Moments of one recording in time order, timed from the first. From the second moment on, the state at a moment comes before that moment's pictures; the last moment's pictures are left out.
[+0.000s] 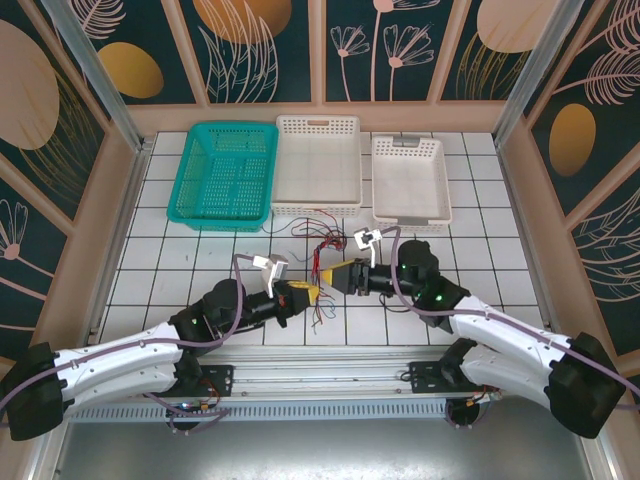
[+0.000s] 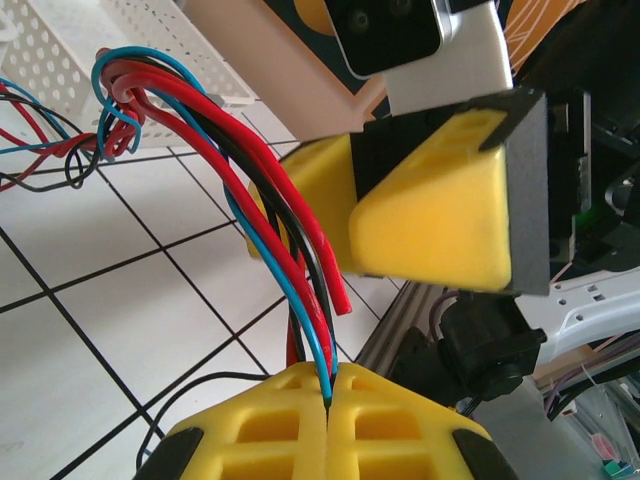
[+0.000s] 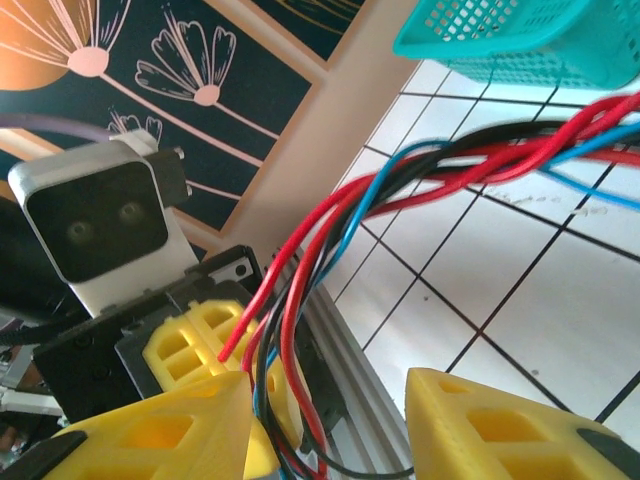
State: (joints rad) left arm -1.05 0.83 0.33 0.35 0.13 -0.69; right arm 0.79 0.96 0.44 0.34 -0.59 0.79
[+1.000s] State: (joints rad) left arm -1.05 0.82 0.33 0.32 0.12 -0.70; right arm 0.85 0.94 0.46 0.22 -0.49 0.65
